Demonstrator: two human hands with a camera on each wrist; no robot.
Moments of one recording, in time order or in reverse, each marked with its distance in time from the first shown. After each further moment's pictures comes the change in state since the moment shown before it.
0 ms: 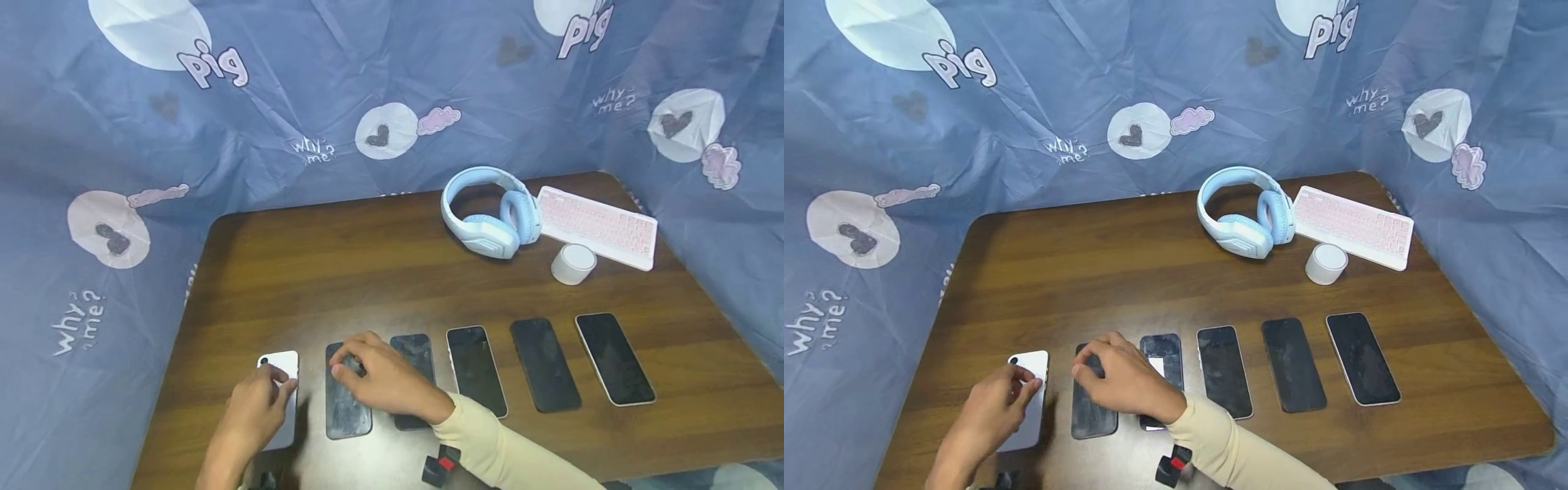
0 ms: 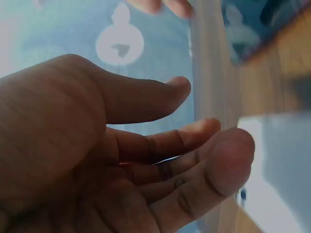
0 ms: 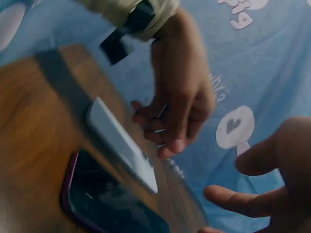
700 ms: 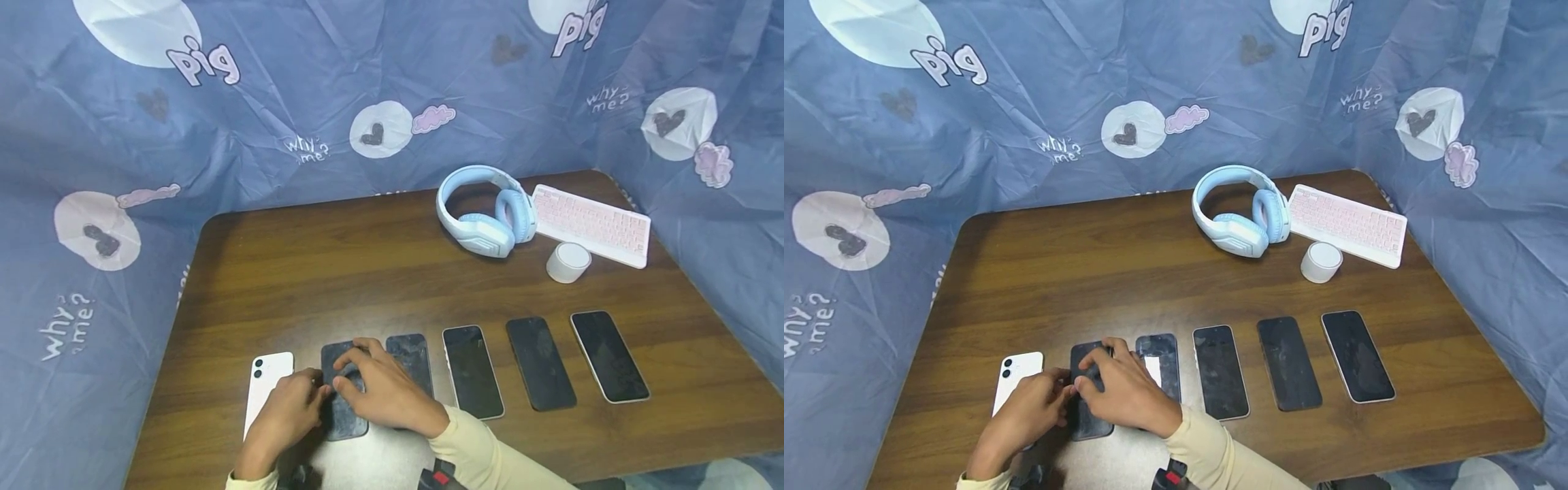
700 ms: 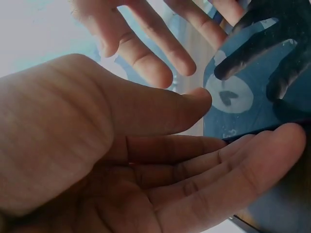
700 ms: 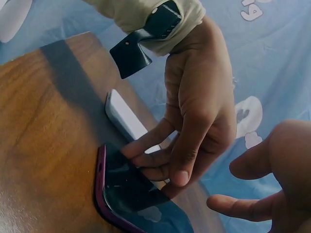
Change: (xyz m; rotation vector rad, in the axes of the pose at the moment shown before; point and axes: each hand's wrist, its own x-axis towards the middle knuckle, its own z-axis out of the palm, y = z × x) left_hand 0.013 0.030 0.036 -0.090 -0.203 0.038; right_hand -0.010 0.010 0.016 -0.043 0.036 0.091
